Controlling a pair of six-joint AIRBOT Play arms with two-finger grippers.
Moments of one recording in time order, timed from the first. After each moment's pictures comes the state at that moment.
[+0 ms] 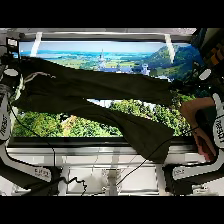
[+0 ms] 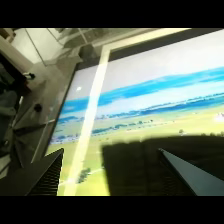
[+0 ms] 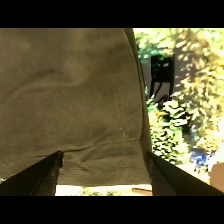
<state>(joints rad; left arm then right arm) 0.27 -1.72 1.46 0.61 0.07 -0.10 -0.28 -1.60 1.38 -1.32 1.03 1.48</state>
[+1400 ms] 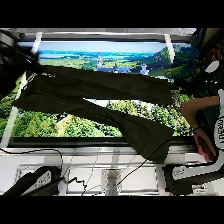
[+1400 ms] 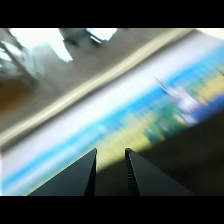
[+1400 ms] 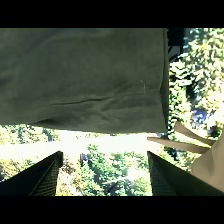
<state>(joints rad) 0.14 -1.08 1.09 0.64 -0.57 -0.03 -0.28 -1.59 1.52 -1.31 1.32 1.49</state>
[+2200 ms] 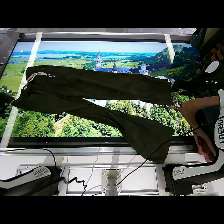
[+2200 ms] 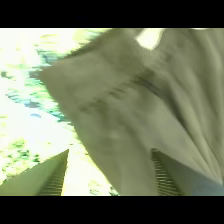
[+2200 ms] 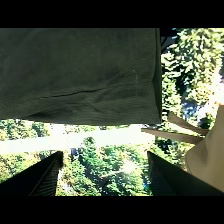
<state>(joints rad) 0.80 -1.32 1.02 0.95 -0.75 -1.24 -0.28 -1.59 1.52 -1.34 1.34 1.51</state>
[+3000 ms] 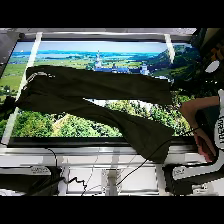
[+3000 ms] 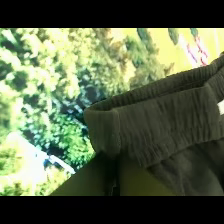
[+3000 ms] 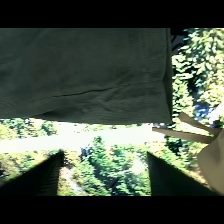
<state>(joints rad) 0.76 -1.58 1.00 0.67 -0.42 -1.13 -0.28 -1.59 1.52 -1.29 1.35 1.52</state>
